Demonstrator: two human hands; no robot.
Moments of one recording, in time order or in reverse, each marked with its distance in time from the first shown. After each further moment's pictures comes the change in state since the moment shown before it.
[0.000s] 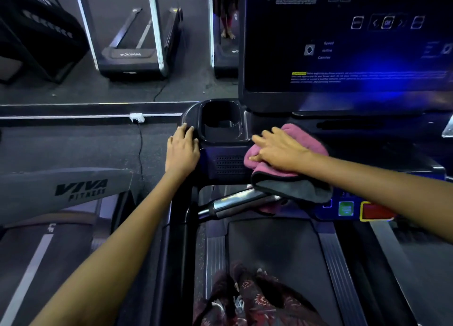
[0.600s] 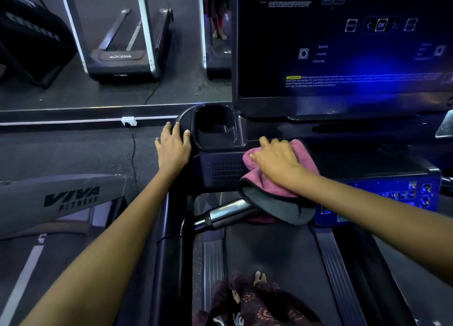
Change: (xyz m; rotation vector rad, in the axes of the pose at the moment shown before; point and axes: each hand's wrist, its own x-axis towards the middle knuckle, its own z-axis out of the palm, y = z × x) left_hand 0.032 -0.004 0.006 -0.093 -0.004 -0.204; right_hand 0.010 -0.021 0.002 0.194 -0.077 0.446
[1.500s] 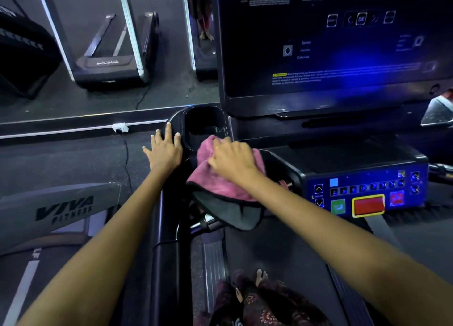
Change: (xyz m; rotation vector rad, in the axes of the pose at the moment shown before) left_hand 0.009 -0.001 0.003 0.073 -0.149 -0.074; right_hand 0.026 -0.054 -0.018 0.325 0.164 0.088
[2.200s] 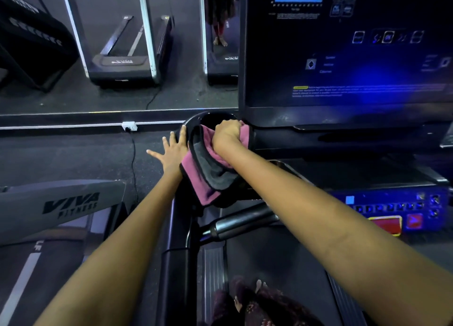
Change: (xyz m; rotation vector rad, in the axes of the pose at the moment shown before) left_hand 0.003 0.001 -0.007 0.131 -0.091 -0.020; right_hand 0.088 -0.025 -0.024 -0.354 -0.319 0.054
